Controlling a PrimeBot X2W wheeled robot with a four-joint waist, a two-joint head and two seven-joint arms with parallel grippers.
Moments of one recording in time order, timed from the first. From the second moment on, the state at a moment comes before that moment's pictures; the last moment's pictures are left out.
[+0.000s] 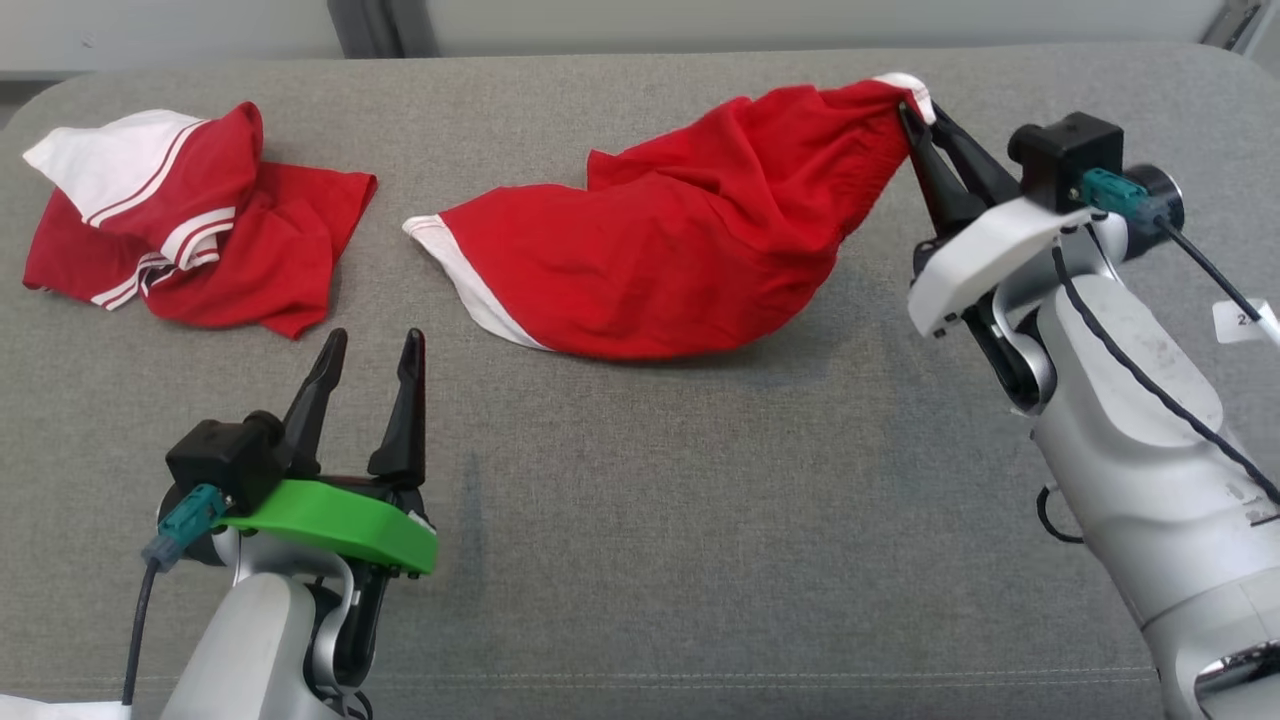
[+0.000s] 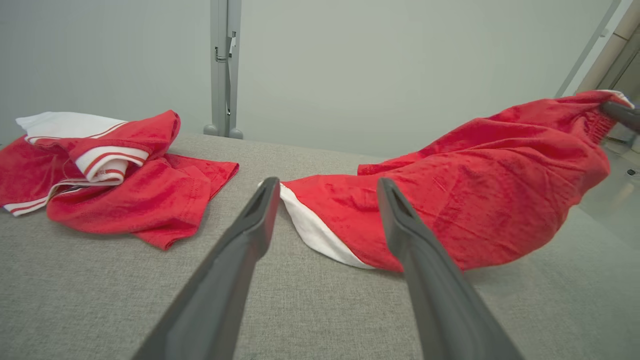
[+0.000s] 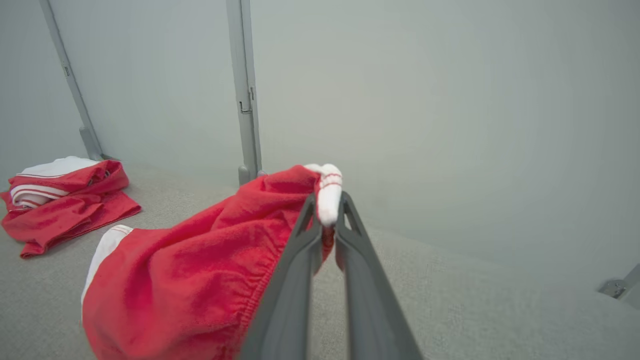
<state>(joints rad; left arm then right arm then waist) -0.24 0.12 -0.29 0.21 -0.52 -0.07 -0.25 -0.68 -0.15 0.36 0.64 0.22 0.11 -0.21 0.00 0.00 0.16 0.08</state>
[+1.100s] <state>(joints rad) -0.28 0.17 -0.27 0.23 -0.51 -0.09 -0.22 -0.37 -0.10 0.70 0.52 0.25 0.12 -0.24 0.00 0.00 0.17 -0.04</state>
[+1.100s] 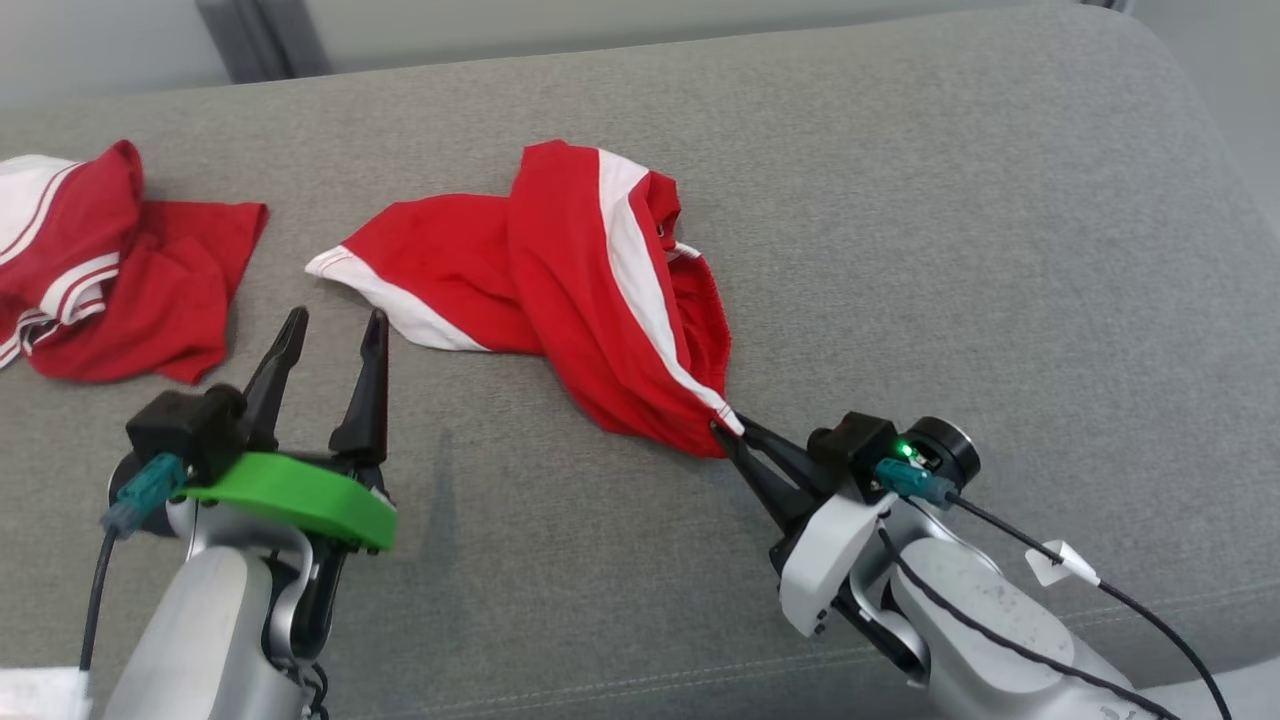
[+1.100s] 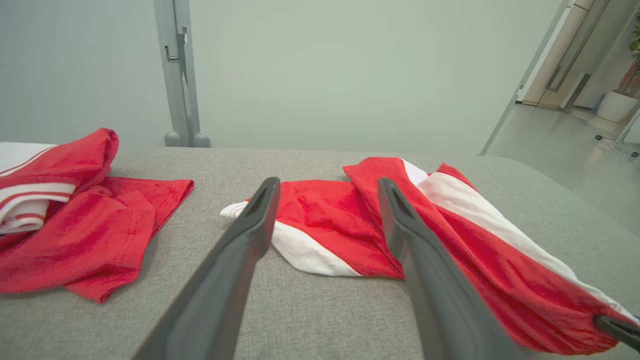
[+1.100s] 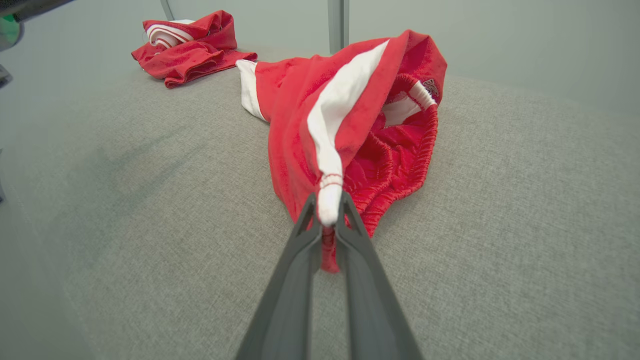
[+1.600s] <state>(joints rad) -0.56 0.15 -0.28 0.42 -0.54 -0.10 0.00 -0.35 -0.18 0.93 0.36 0.25 0.12 -0.25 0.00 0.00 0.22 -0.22</state>
